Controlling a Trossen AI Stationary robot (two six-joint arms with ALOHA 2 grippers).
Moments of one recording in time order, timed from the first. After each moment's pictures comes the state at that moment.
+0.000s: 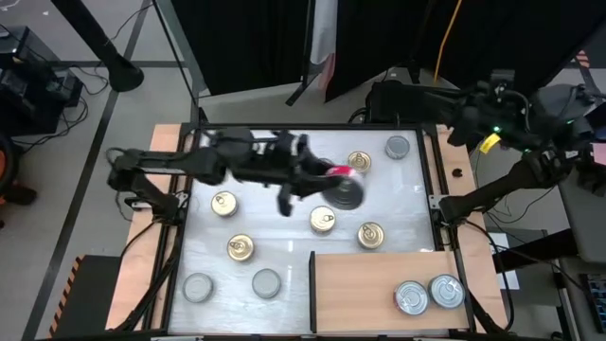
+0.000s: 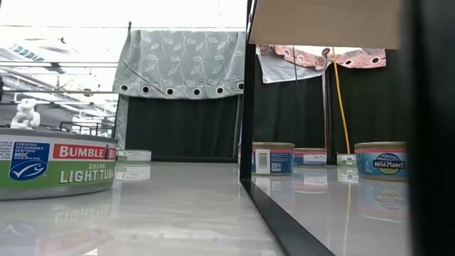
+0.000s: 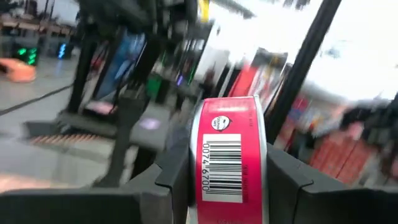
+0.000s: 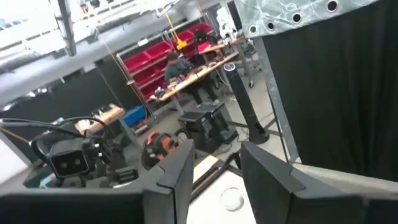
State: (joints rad) left arm -0.09 1.61 1.73 0.07 0.10 -0.38; right arm 0.21 1.12 1.97 -0.92 0.76 0.53
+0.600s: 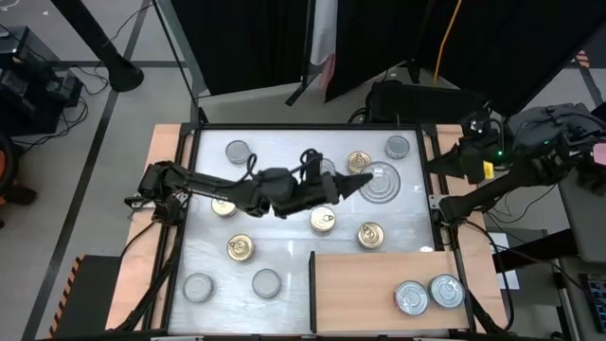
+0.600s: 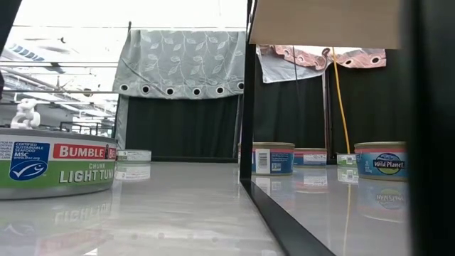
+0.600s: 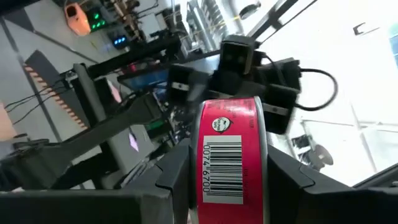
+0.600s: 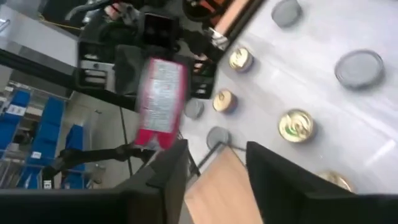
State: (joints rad) left arm -0.19 1.86 1.72 0.46 -0.40 -1.09; right arm 0.28 1.08 1.97 -1.39 0.20 1.13
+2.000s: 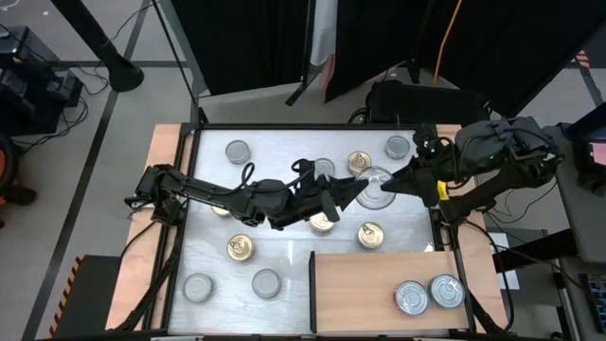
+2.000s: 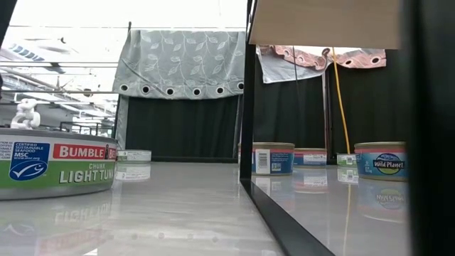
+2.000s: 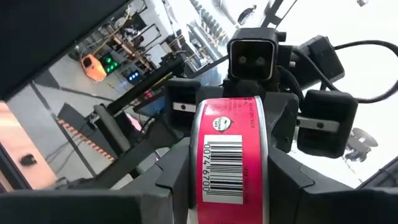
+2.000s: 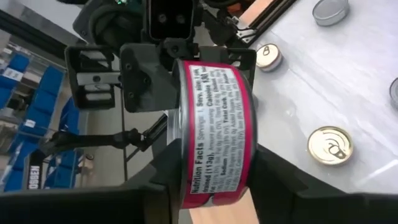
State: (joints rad) left arm -0.24 1.86 1.72 0.47 -0.53 -0.80; right arm 0.28 1.28 1.97 -1.17 0.13 0.98
